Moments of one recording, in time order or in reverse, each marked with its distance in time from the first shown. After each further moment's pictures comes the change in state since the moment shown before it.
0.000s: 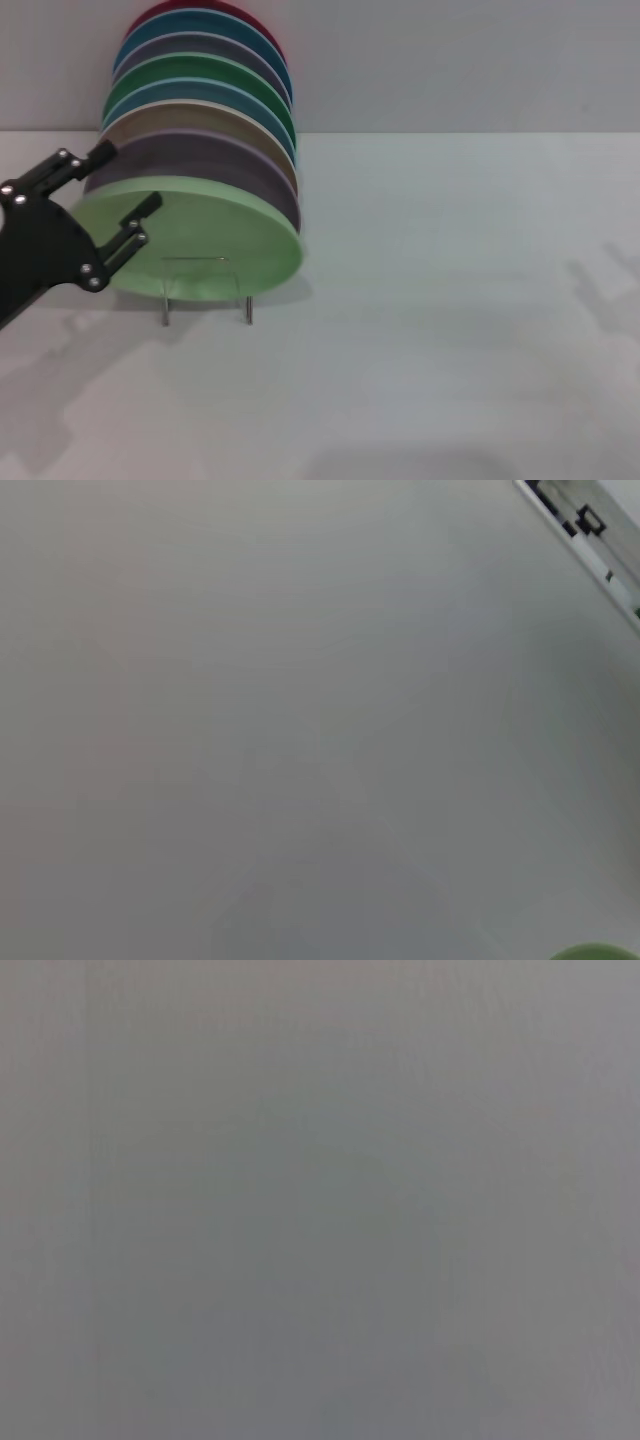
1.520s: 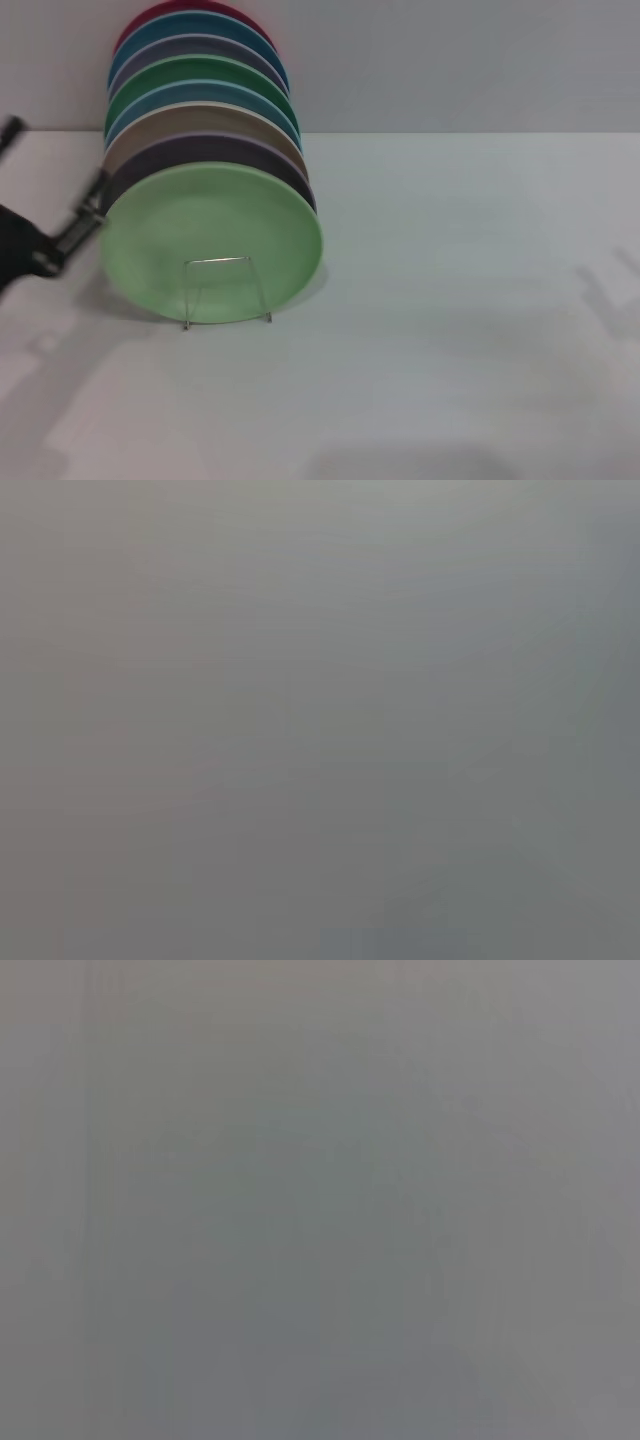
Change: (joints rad) left arm 0.136 -0.077 -0.203 -0.111 -0.003 0.004 0.152; right arm -0.022 -0.002 0.009 0.009 -0.008 0.008 -0.019
